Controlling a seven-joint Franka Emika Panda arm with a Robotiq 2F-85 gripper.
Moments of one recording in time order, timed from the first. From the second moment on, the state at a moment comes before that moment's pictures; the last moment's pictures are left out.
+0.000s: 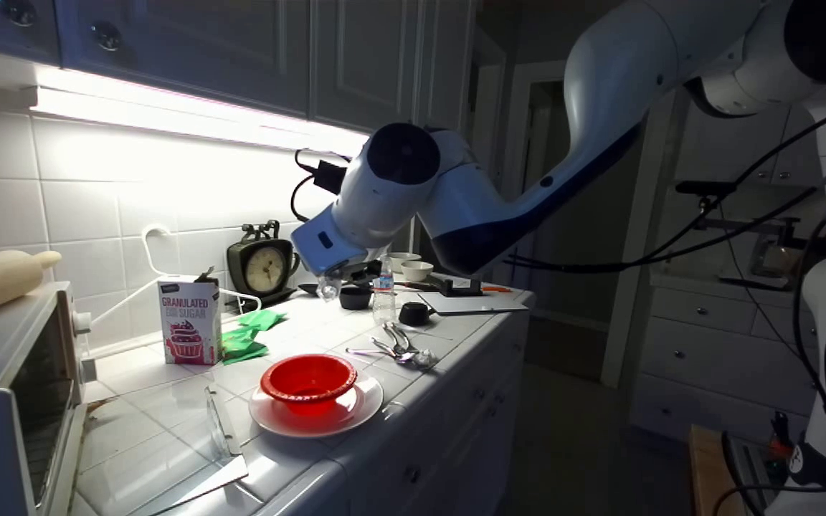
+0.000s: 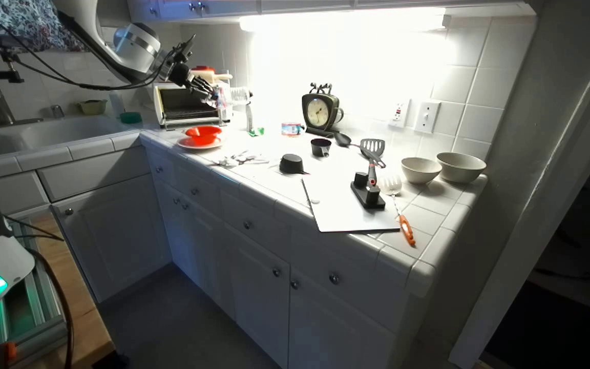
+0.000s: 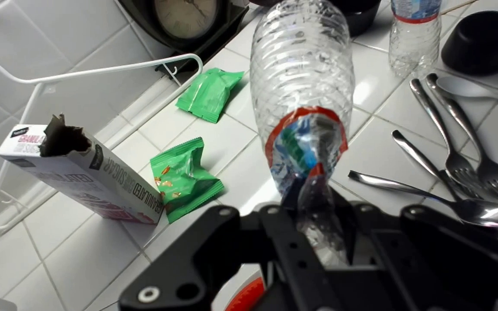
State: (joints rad) arm 0.30 0.36 0.18 -1.82 -1.36 2.29 -0.89
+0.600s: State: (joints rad) arm 0.32 0.38 0.19 -1.79 -1.44 2.23 -0.85
